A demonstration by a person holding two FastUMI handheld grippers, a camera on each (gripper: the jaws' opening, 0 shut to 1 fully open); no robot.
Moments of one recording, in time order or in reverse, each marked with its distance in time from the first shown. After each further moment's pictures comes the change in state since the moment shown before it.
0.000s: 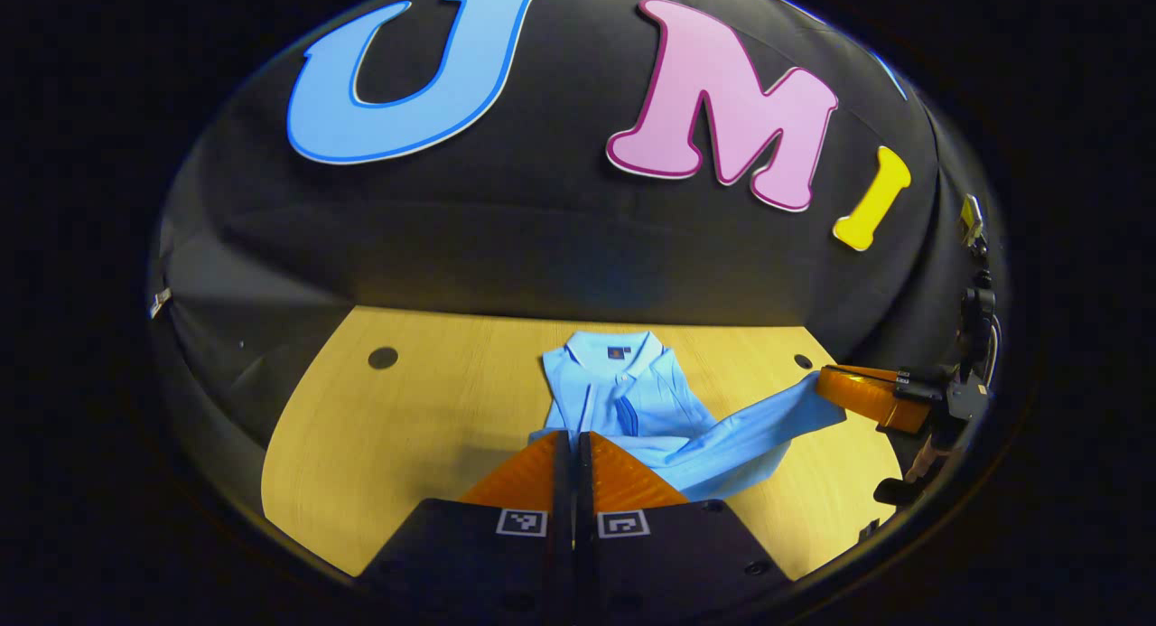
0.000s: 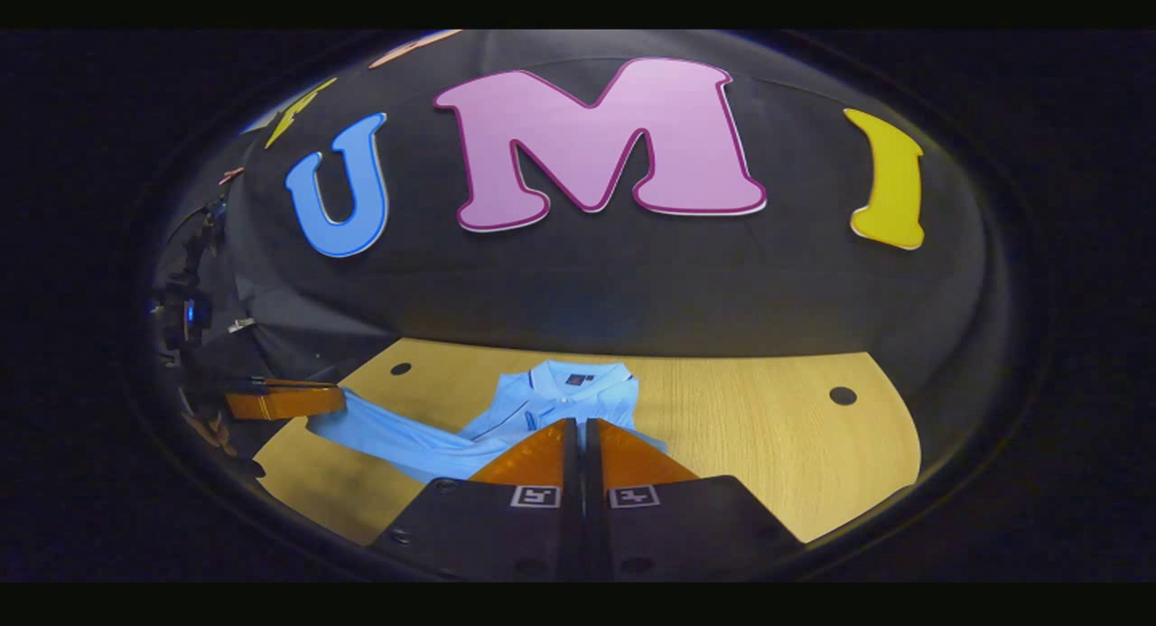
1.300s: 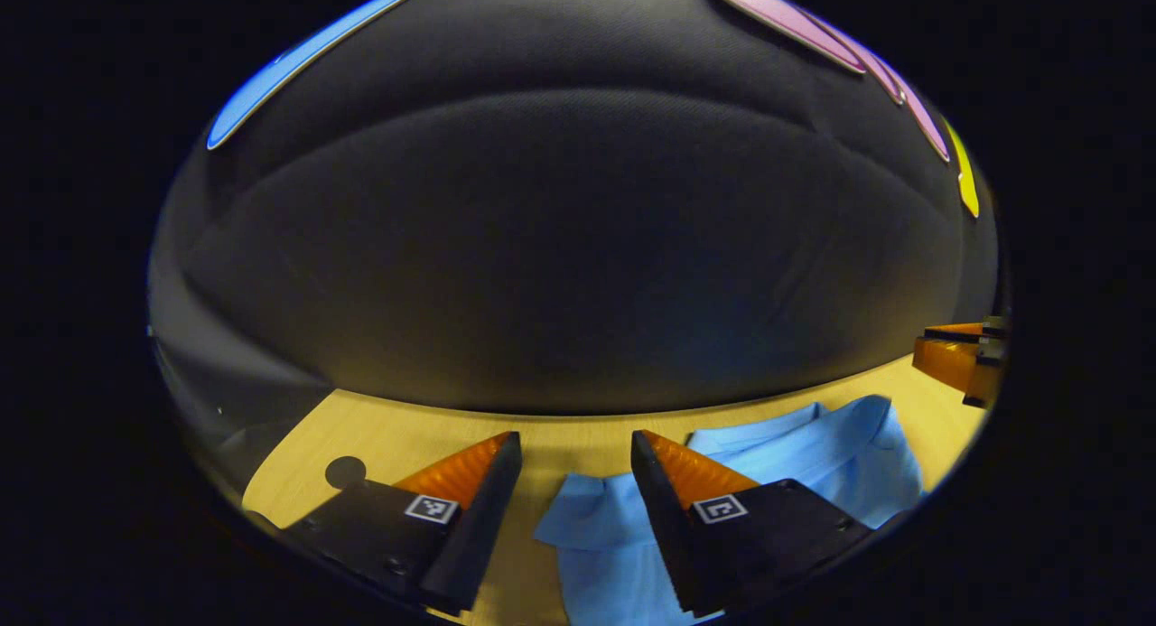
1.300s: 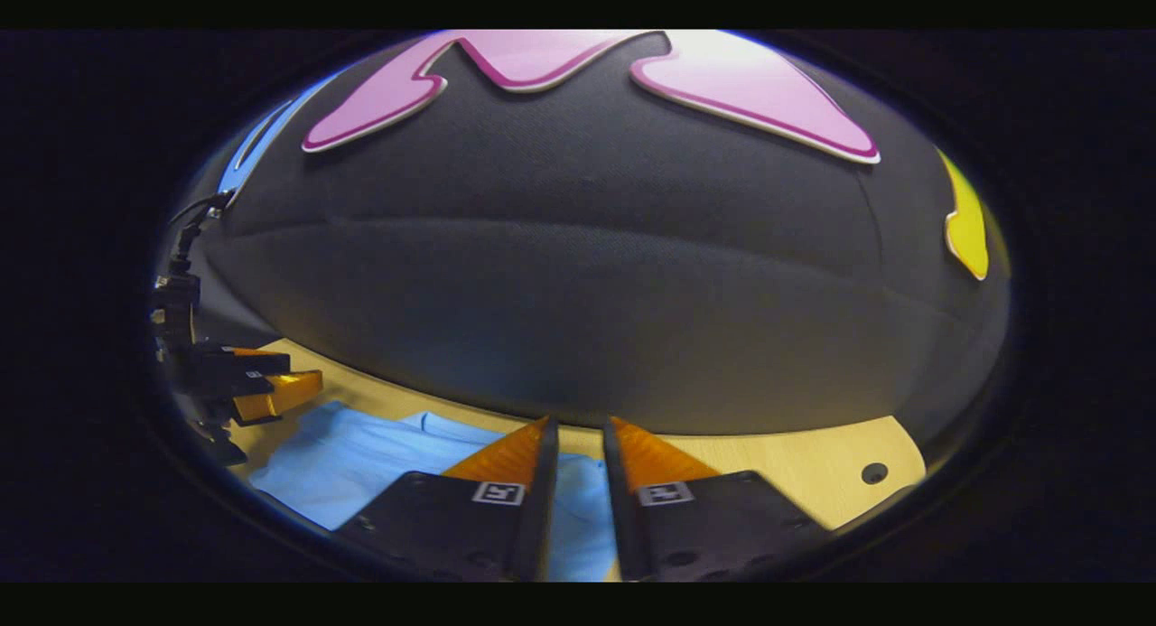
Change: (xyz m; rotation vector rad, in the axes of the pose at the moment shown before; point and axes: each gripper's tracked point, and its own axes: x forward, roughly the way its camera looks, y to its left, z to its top) left arm 0.240 0.067 0.046 0.112 -0.227 0.203; right arm 0.219 -0.079 0.001 -0.173 -0.137 -0.168
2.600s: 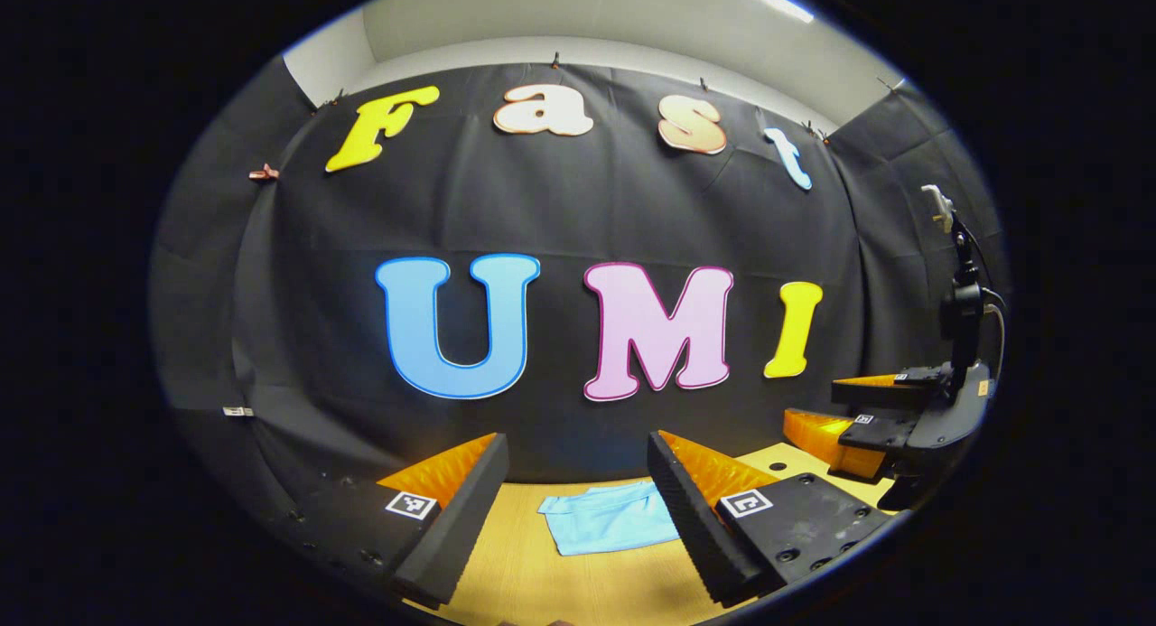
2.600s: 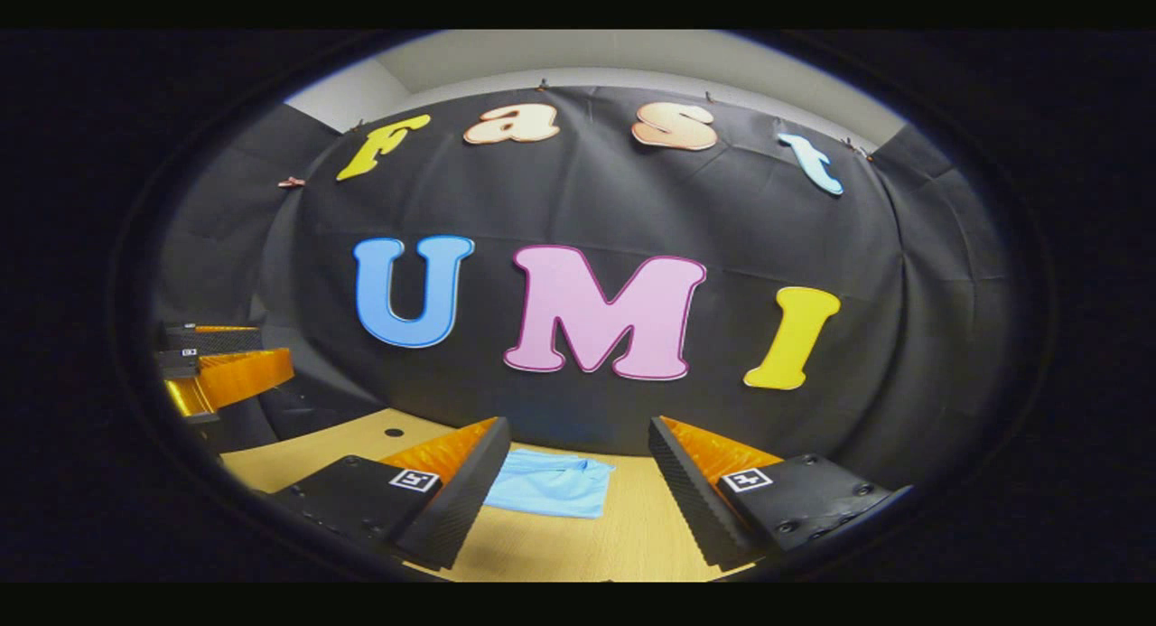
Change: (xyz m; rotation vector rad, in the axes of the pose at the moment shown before) left arm -0.554 0.011 0.133 -0.039 -0.459 -0.129; right arm -0.480 0.062 0.163 -0.008 -0.331 -0.033
